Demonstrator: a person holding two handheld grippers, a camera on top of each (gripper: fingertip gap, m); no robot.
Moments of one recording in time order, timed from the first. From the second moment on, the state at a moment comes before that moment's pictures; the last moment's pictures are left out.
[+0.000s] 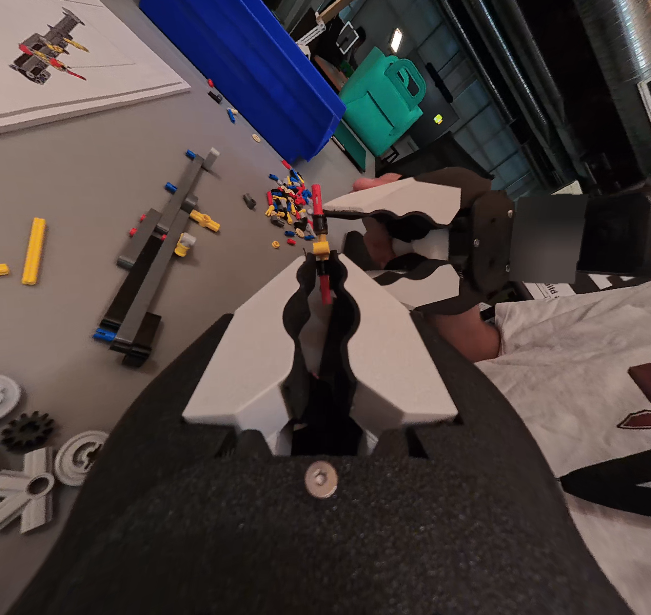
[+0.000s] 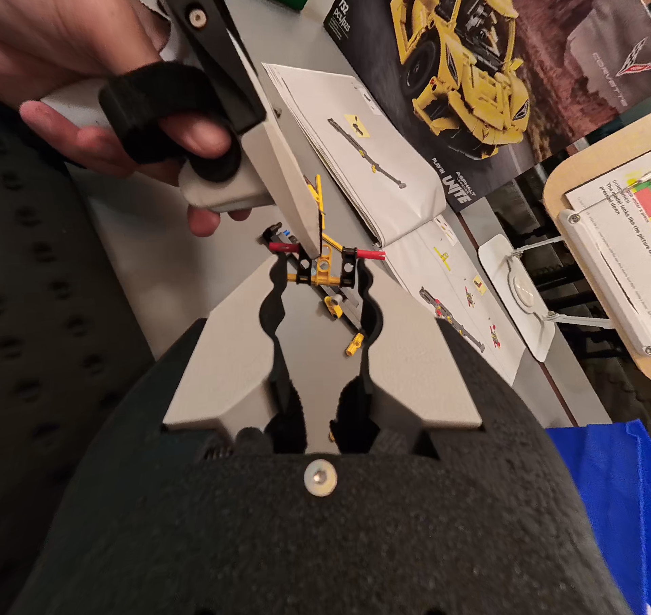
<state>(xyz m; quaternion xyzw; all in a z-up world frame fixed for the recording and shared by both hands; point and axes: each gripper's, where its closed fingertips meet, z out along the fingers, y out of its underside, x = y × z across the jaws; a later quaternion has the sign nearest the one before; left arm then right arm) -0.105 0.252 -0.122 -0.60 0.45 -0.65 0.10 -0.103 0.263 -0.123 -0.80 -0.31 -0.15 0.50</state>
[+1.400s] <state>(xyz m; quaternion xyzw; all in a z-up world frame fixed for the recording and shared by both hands) -0.107 0.250 -0.128 -0.60 0.48 -0.64 0.10 -0.111 0.268 -0.131 -0.81 -0.30 -0.10 0.49</state>
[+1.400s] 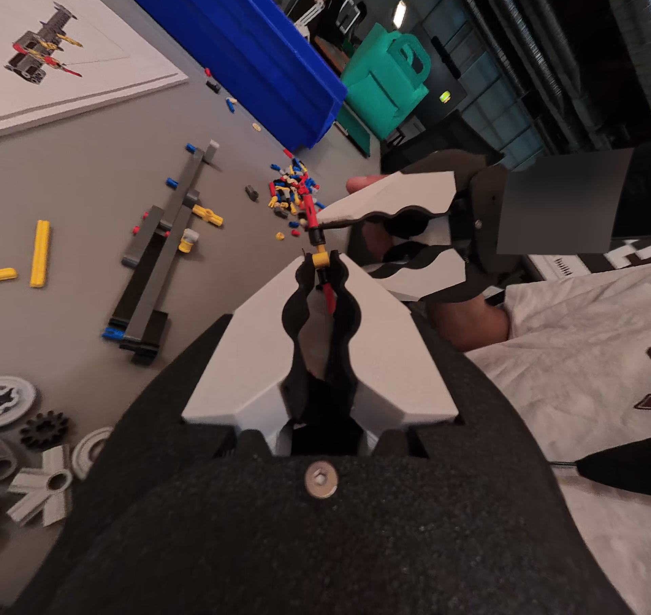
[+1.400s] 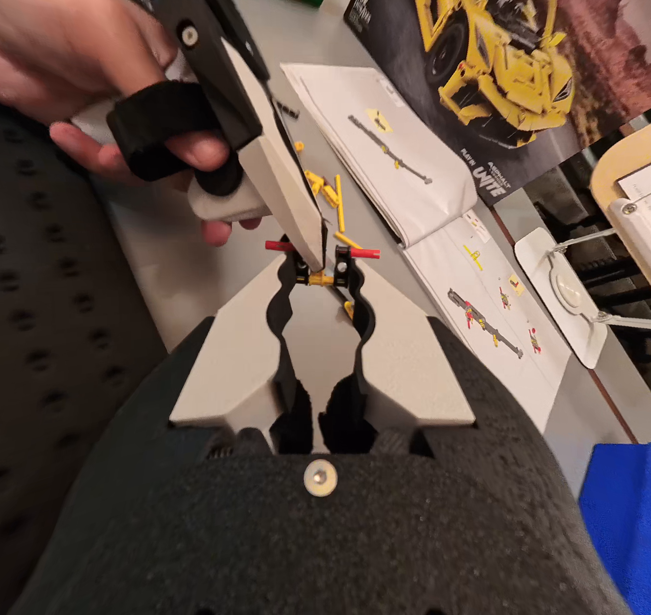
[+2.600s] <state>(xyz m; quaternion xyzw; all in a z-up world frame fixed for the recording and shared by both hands) -0.112 0.274 -0.106 -0.59 0.38 -0.71 0.09 -0.107 0.272 -0.119 -0.80 -0.31 -0.16 0.50</state>
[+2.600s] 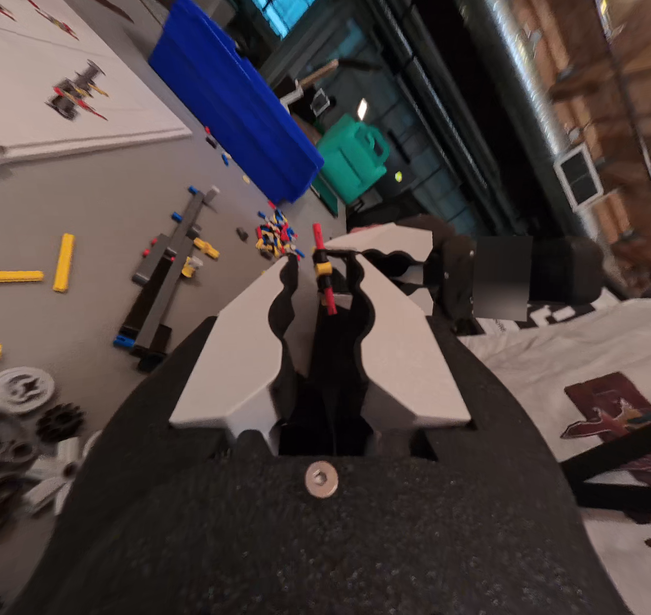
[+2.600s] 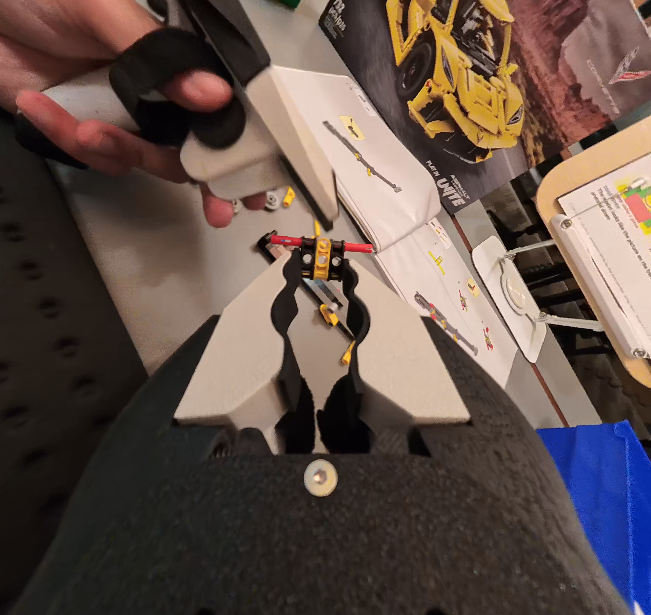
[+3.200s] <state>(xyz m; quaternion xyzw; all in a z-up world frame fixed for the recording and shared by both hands) -0.110 0.269 -0.131 -0.62 0.47 -0.61 0.15 -0.114 0.282 -0.141 -0.80 -0.34 -0.19 0.46</state>
